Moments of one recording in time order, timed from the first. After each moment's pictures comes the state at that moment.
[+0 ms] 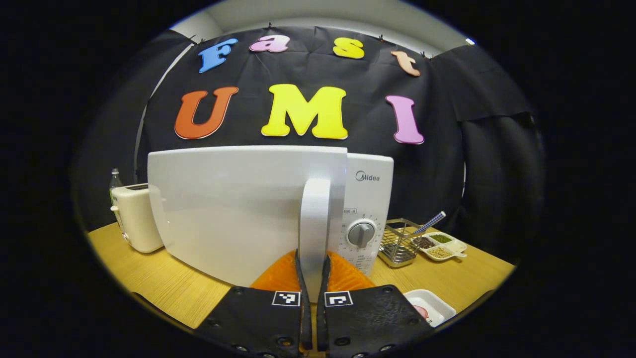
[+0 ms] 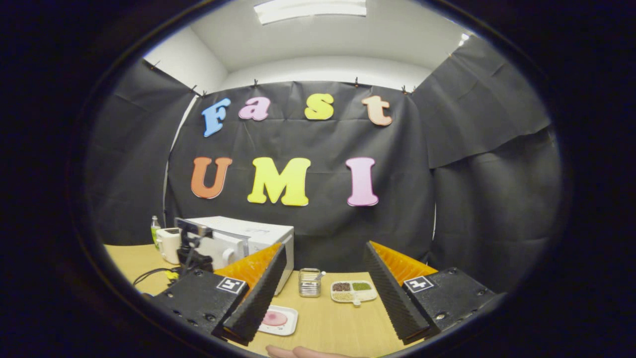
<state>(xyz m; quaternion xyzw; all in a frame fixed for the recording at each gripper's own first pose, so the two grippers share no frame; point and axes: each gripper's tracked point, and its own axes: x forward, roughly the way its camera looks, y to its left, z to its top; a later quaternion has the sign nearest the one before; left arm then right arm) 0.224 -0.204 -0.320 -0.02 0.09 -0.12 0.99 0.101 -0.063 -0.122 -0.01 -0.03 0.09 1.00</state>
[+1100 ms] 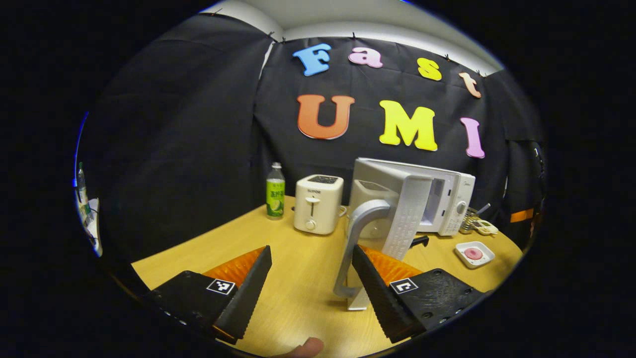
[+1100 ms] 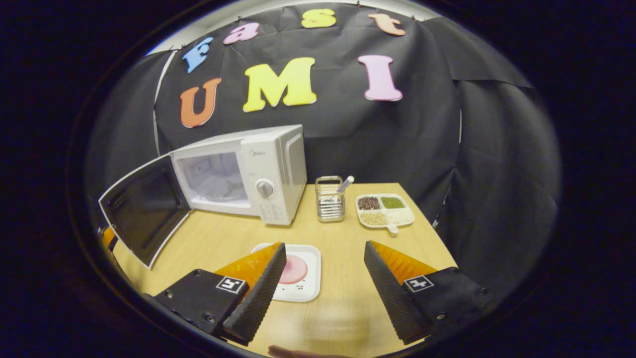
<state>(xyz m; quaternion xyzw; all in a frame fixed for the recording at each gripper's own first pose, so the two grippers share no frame) 0.019 0.162 -0.257 -0.01 0.08 0.11 0.99 0.162 0.008 -0.312 -0.01 0.30 0.13 0.95</state>
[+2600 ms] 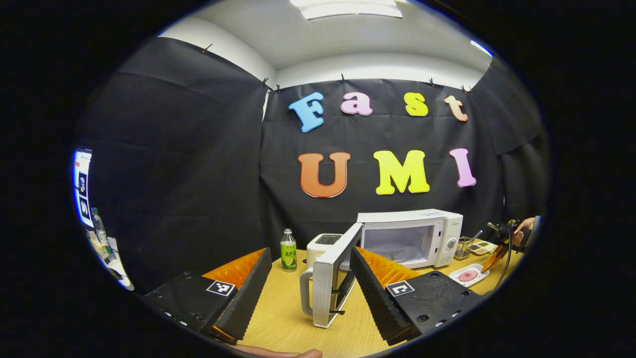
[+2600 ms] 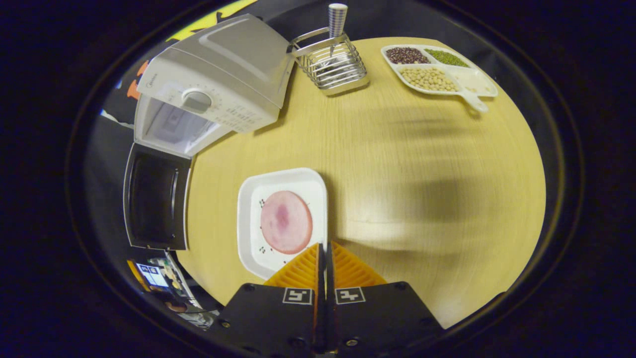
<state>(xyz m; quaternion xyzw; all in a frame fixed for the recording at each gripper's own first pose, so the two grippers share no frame) -0.021 0.139 -0.146 0.03 -0.02 0.09 1.00 0.158 0.030 -0.412 0.15 0.64 0.19 0.73</state>
